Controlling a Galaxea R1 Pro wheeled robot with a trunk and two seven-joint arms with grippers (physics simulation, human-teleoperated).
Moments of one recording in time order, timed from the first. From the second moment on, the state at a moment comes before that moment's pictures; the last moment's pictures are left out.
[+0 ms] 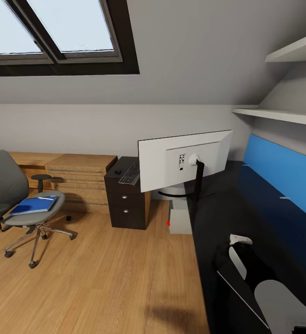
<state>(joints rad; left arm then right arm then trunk) -0.01 -0.07 -0.04 -0.61 0.04 -0.24 0.24 -0.70 -0.13 -0.04 -0.60 -0.20 0.52 -0.23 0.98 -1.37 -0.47</state>
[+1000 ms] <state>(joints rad) -0.01 -0.07 -0.01 -0.61 0.04 -0.24 0.25 -0.70 -0.13 -0.04 -0.60 -0.20 0.55 -0.22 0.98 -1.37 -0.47</state>
